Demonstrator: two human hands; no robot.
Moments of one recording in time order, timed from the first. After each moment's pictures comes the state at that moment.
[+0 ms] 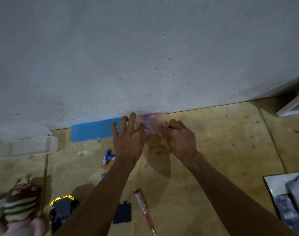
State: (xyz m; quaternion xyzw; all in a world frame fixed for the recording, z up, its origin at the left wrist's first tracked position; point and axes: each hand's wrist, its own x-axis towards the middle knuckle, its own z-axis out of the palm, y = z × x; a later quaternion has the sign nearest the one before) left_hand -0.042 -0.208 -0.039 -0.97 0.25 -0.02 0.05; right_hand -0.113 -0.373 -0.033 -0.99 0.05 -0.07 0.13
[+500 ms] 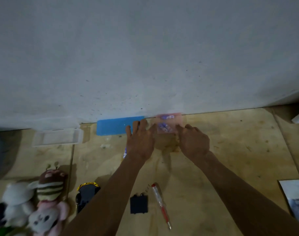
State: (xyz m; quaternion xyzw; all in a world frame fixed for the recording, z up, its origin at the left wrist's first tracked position) left_hand -0.048 -0.181 0.000 -0.96 0.23 0.12 0.00; right_hand -0.113 -0.348 -0.005 -0.98 0.13 0.10 0.07
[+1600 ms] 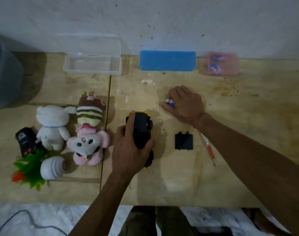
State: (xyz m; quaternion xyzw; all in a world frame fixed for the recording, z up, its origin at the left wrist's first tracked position) left_hand -0.208 0.076 -0.017 -0.93 0.01 0.15 -0.34; right_hand -0.126 -0.162 -0.086 -0.98 -0.10 -0.18 0.05
